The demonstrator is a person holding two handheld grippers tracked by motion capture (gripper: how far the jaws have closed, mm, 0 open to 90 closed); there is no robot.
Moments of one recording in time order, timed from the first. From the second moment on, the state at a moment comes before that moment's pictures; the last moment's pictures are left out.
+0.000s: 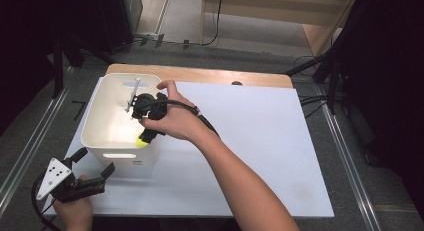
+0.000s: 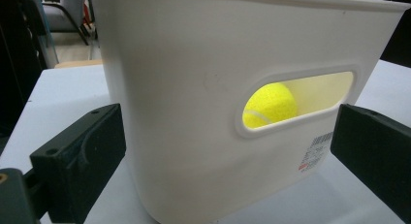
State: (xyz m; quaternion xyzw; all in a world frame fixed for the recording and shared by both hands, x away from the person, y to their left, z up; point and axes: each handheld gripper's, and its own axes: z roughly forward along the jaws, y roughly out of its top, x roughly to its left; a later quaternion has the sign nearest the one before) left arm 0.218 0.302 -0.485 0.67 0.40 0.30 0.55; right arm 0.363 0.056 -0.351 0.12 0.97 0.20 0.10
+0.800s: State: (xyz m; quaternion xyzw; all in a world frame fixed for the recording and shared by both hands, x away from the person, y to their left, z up) left arm 0.218 0.301 -0.485 0.67 0.40 0.30 0.55; right arm 0.357 0.019 -0.341 0.15 0.96 0.24 0.10
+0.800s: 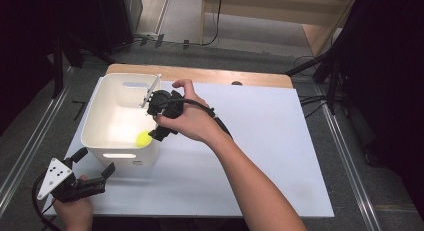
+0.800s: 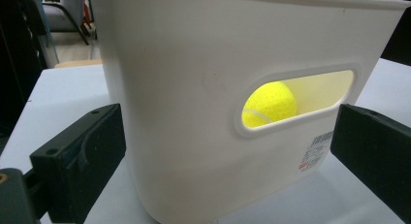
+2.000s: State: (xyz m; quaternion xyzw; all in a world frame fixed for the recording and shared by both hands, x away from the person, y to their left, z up) left arm 0.218 0.301 -0.485 0.67 0.40 0.30 0.55; right arm 0.337 -0.046 -0.371 0.21 0.93 0.28 0.10
